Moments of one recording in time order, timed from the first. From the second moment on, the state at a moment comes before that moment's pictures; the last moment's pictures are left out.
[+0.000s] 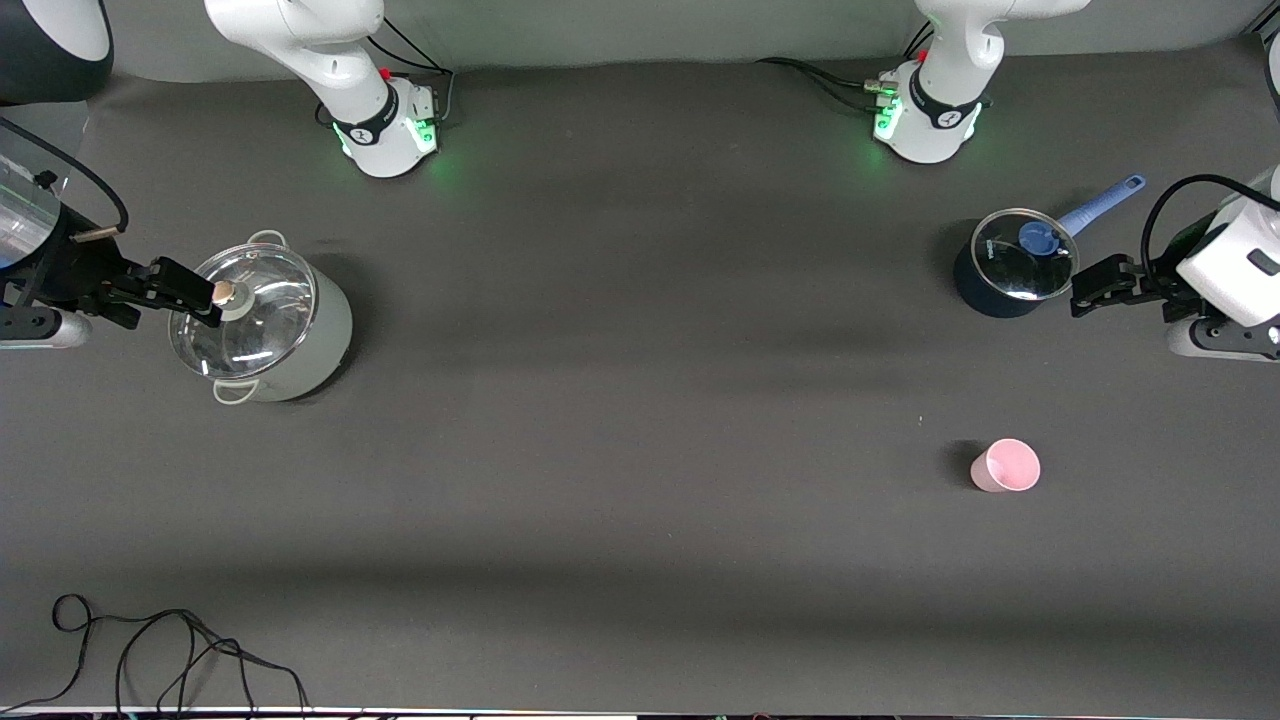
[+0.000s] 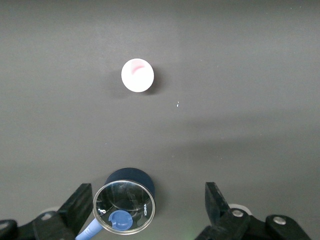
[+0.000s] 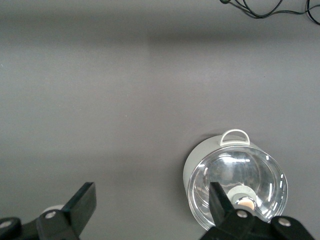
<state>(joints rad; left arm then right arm) -0.02 0.08 -0.03 -1.56 0.00 1.57 0.03 0.03 0.01 0.02 -1.60 0.02 1.65 0.08</state>
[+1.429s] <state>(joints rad) 0.04 0.15 -0.02 -1.49 -0.05 1.72 0.64 0.03 0.02 0.02 -1.61 0.02 1.64 0.08</state>
